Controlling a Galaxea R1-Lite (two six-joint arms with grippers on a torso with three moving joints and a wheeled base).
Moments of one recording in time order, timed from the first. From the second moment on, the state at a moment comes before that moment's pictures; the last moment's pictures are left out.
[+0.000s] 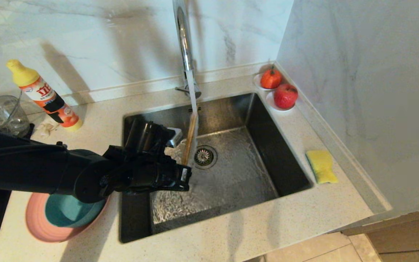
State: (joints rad) left arm -0.50 1.89 -1.07 -0.21 -0.02 -0.07; right arm -0.01 0.00 0.00 -0.01 -0.02 0.02
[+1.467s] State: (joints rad) left arm -0.51 1.95 -1.10 -0.35 0.00 -0.13; right arm -0.01 0.00 0.00 -0.01 -0.02 0.02
